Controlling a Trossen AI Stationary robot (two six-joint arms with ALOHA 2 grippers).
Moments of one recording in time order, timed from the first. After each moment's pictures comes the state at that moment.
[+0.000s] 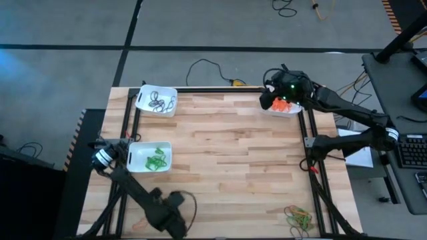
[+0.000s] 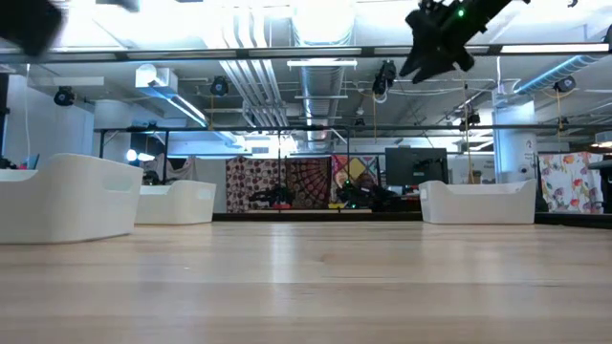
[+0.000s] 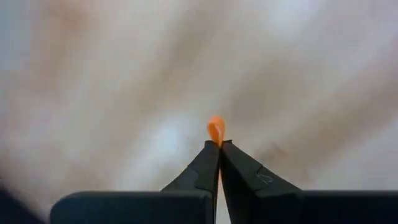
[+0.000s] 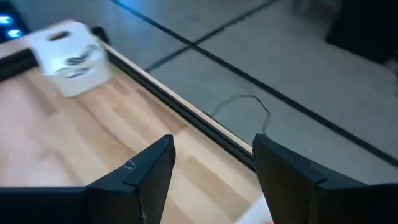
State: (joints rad) left arm -0.80 2.03 1.48 -1.17 -0.02 -1.53; right arm -0.52 1.08 1.06 -0.49 0.24 0.13
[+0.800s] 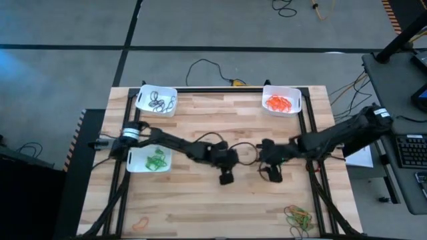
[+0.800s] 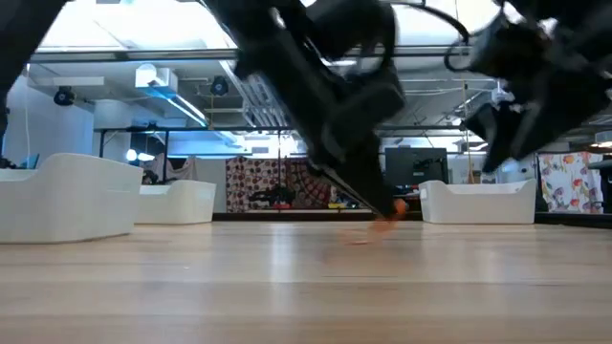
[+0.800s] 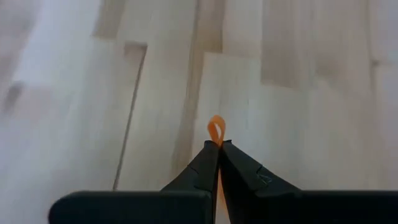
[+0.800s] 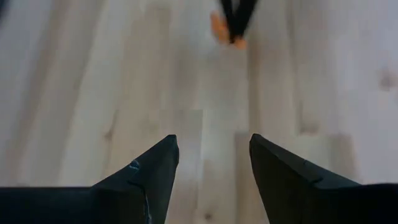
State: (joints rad) left arm -0.14 2.12 1.45 -0.25 -0.10 -0.25; right arm 0.25 1.14 0.55 -0.27 0.00 0.22
